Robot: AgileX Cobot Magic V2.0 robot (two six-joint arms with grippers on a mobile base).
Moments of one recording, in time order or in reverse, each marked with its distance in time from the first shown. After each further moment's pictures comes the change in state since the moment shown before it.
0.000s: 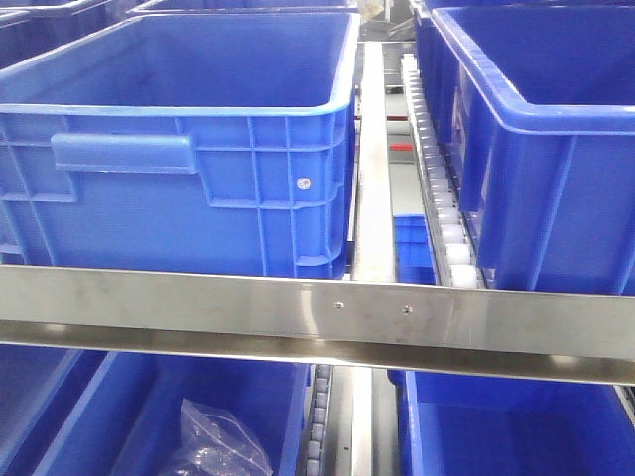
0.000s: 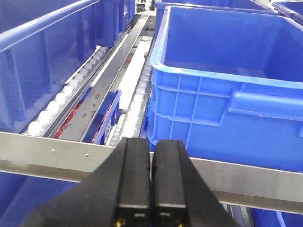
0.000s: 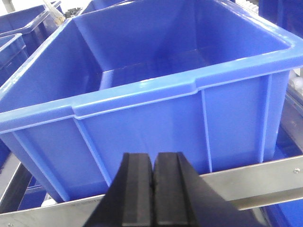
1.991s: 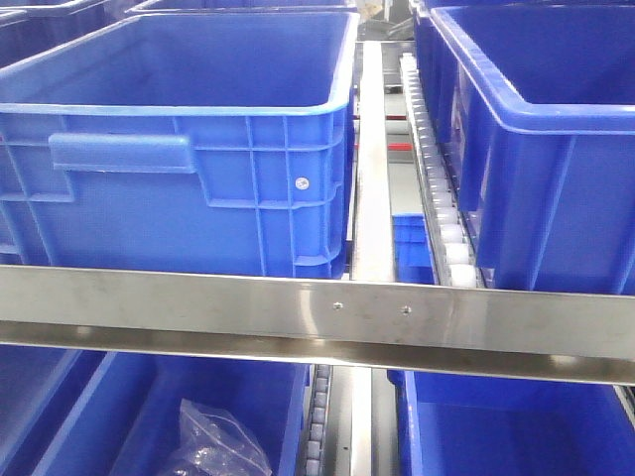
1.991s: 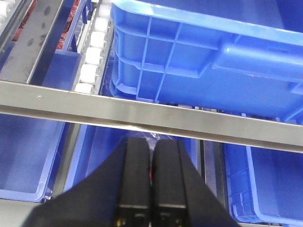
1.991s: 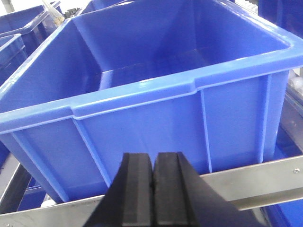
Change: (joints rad) left arm -0.115 0.713 -0.355 -0.090 0.087 0.004; right arm 0.000 0.000 0.000 0.000 -0.001 0.000
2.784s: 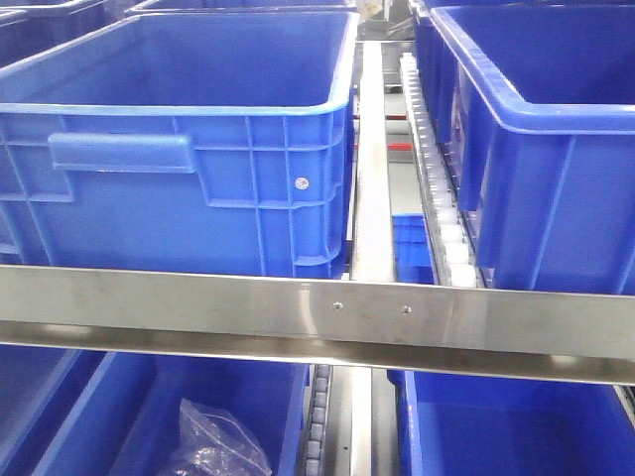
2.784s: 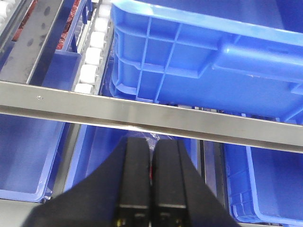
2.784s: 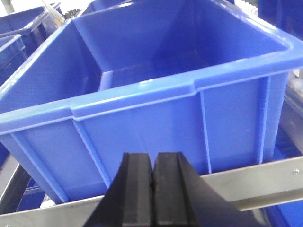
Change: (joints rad) left arm 0.006 0.005 0.000 0.000 0.000 0.000; right arm 0.000 0.000 0.000 -0.004 0.000 0.004
